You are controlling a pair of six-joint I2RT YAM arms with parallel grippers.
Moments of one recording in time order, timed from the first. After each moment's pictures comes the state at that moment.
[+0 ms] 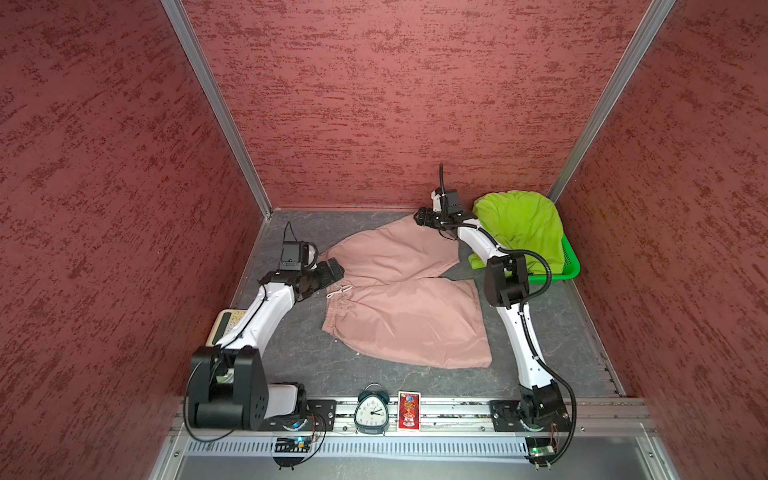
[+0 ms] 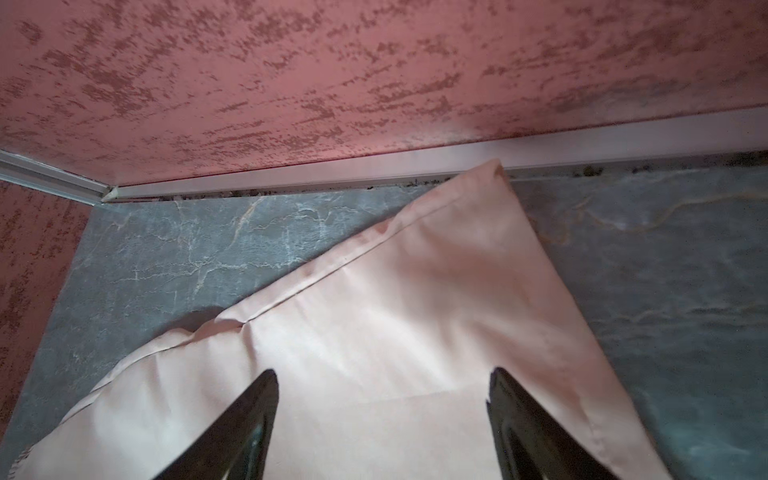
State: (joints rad) left arm -0.03 1.40 0.93 -0.43 0.30 -0.51; right arm 0.28 2.63 2.40 -0.44 -0.26 0.42
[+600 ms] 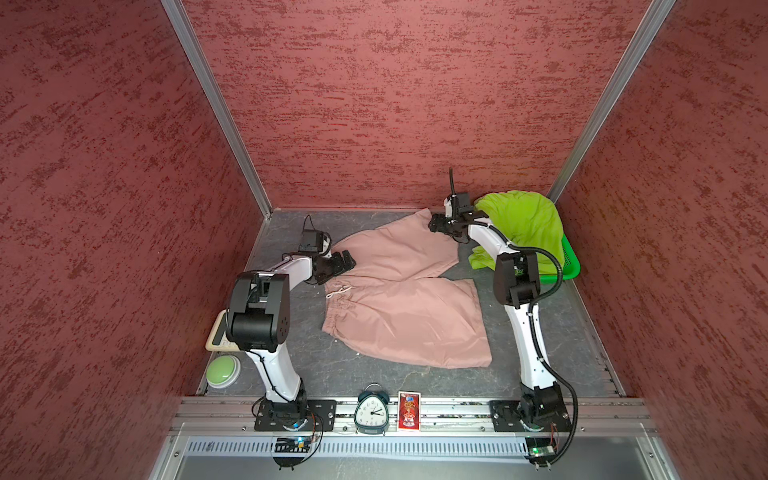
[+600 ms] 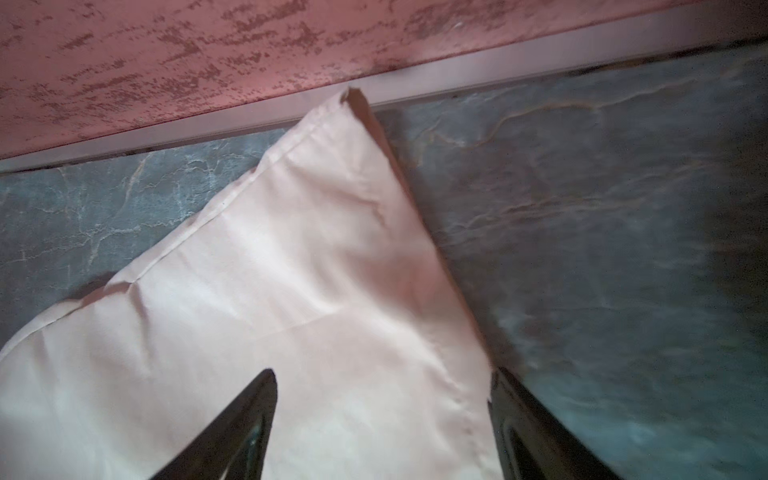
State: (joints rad) left arm -0.01 1.84 1.11 -0.31 0.35 -0.45; right arm 0.22 2.50 2.22 -0.55 -0.18 0.35
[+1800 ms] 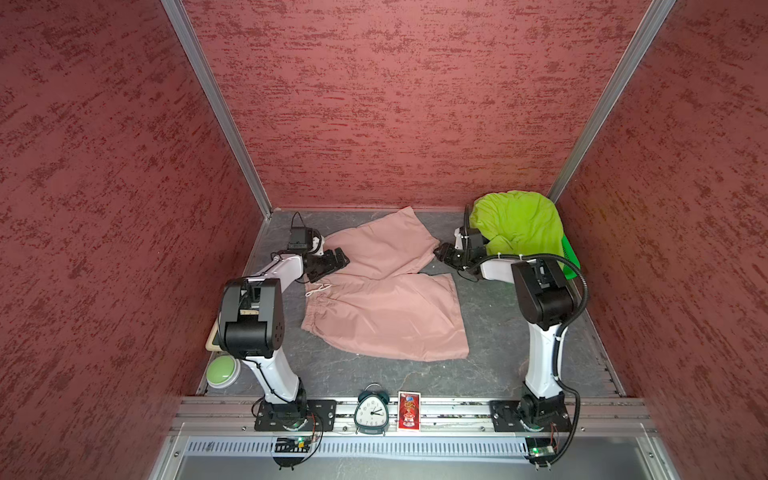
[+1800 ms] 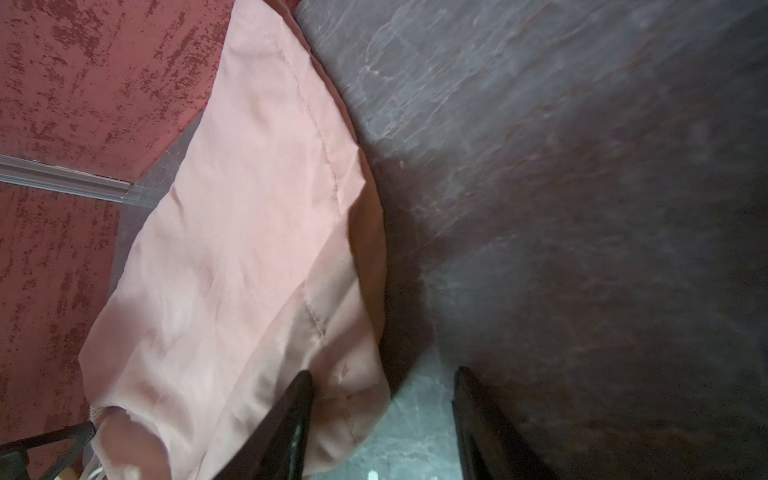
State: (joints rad) left arm 0.03 1.76 1.12 -0.38 0.41 -0.38; right arm 0.24 2.12 1.25 0.19 -0.30 0.69
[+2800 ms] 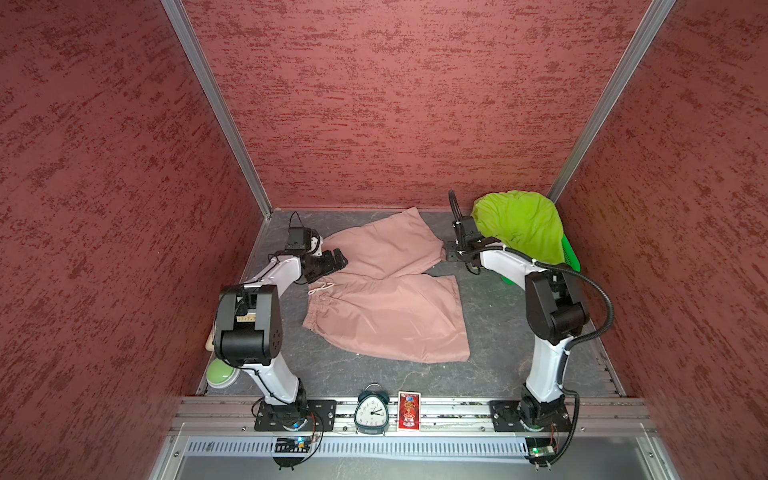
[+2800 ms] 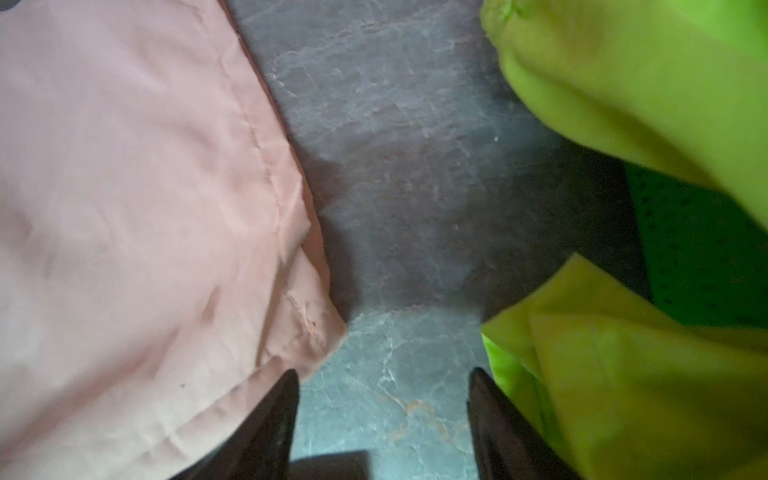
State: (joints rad) left arm 0.03 1.68 1.11 -0.44 0.38 -0.36; right arm 0.32 1.93 1.39 -0.40 0.19 0.32
